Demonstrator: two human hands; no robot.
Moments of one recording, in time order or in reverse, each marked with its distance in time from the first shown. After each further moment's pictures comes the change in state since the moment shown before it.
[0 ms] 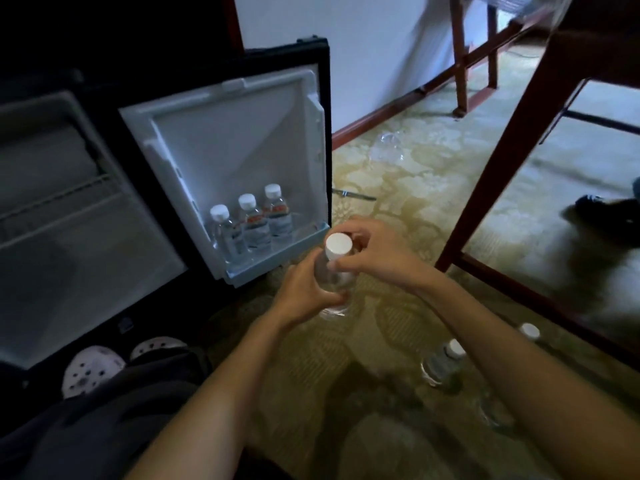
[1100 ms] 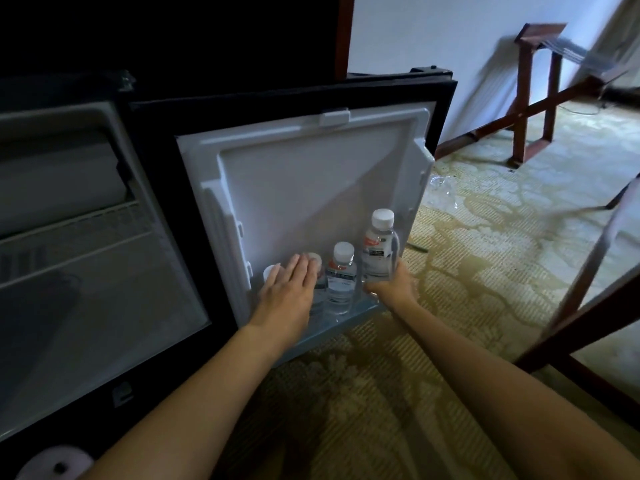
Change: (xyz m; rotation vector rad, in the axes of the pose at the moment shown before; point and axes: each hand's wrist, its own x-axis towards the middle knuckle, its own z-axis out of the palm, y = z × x) left_hand 0.123 -0.088 -0.133 1.046 -0.013 -0.001; right_hand 0.227 0.126 0.094 0.070 0.366 0.517
